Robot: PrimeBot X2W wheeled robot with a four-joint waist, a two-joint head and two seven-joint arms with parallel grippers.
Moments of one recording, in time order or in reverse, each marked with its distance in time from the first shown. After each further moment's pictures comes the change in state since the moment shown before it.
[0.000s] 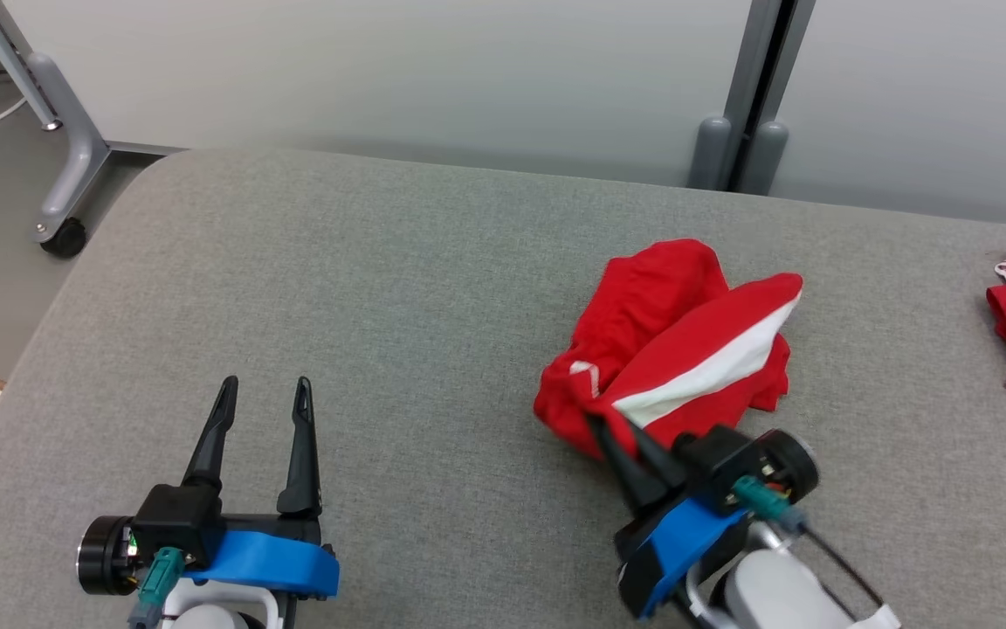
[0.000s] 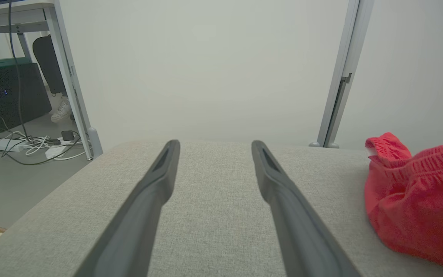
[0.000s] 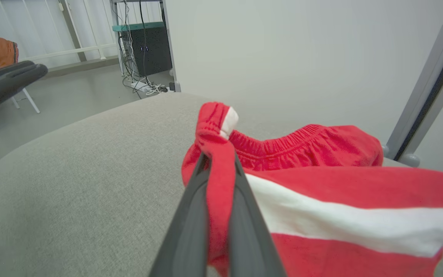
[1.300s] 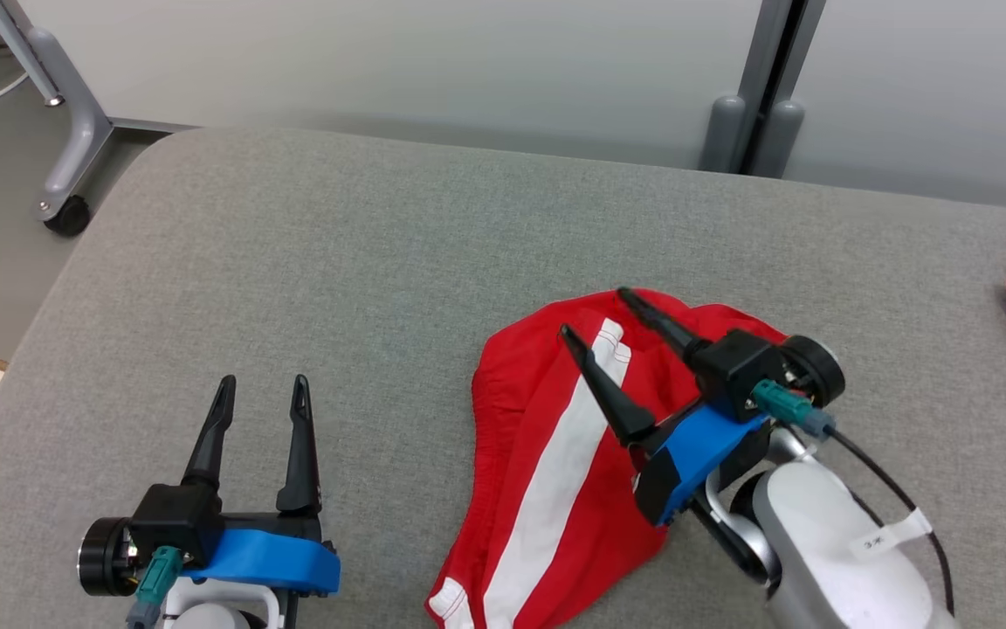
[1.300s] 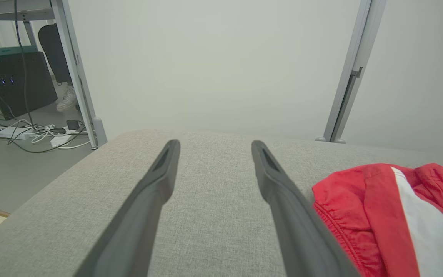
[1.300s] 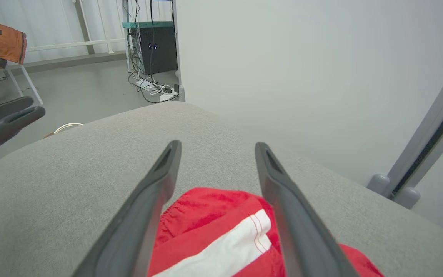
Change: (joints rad) left arm 0.001 -0.019 0.017 0.001 -0.001 -0.002 0.000; right arm -0.112 -0.040 0.055 -0.094 0.030 0.000 0.148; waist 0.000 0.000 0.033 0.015
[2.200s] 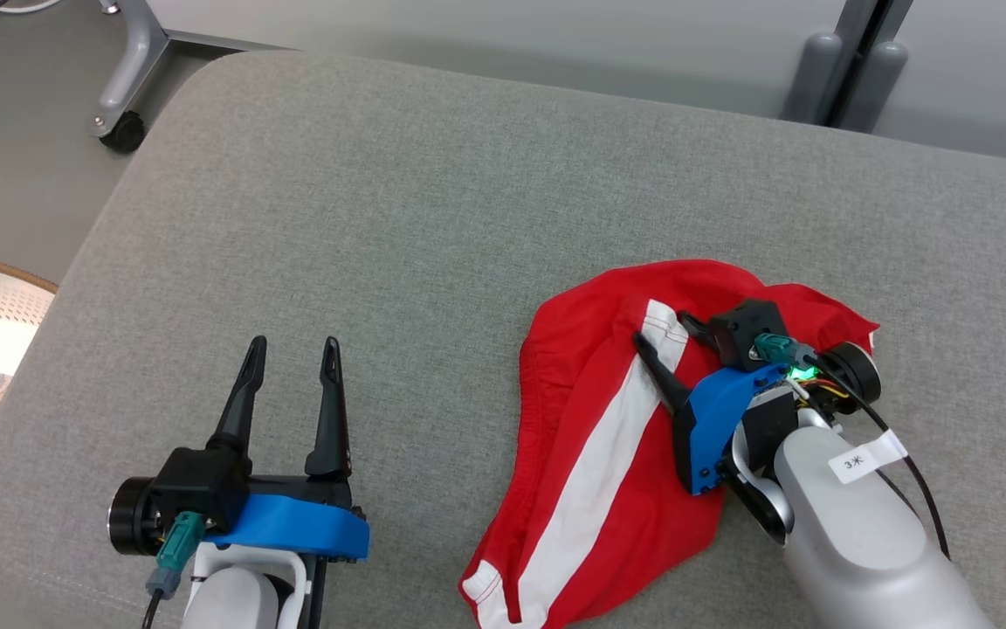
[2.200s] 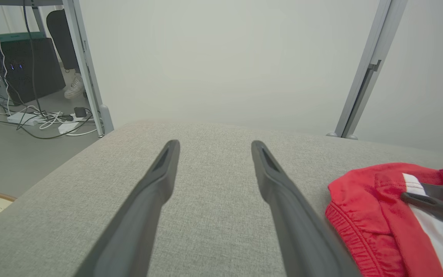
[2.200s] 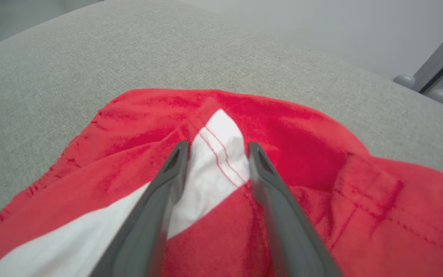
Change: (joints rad) left arm -0.067 -0.002 -0.072 0.000 -0.057 0.027 0.000; right arm -0.151 0.018 -0.100 0.417 -0.056 0.000 0.082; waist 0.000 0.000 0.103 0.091
